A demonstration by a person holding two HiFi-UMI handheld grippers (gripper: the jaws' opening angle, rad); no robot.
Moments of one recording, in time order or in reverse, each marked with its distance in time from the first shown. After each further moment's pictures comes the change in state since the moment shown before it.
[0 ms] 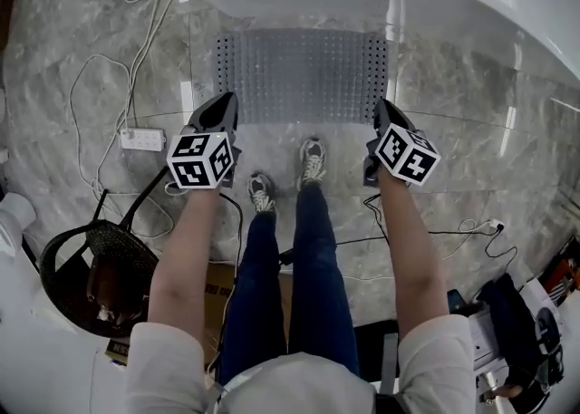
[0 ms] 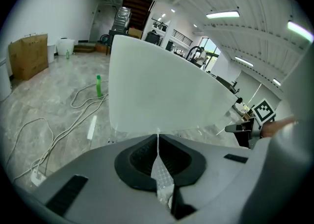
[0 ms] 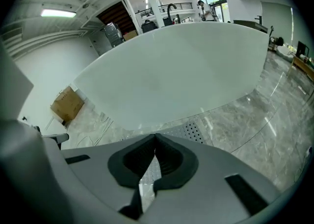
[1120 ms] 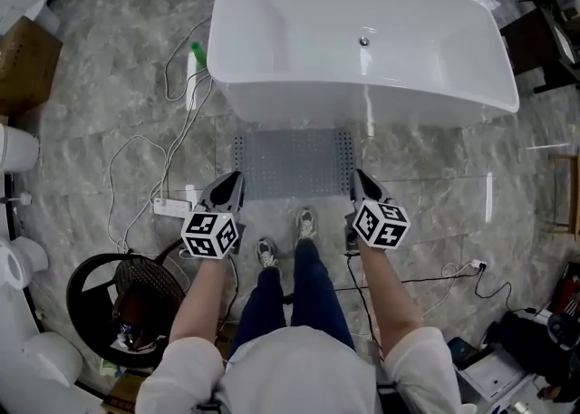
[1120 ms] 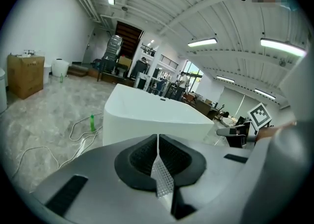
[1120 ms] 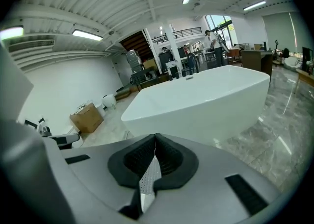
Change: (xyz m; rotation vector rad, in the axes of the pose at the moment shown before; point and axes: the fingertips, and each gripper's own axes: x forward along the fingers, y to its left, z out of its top) left arm -0.263 -0.108 0.135 0.067 -0.273 -0.124; right arm -0.281 0.142 0.105 -0.099 -0.276 0.131
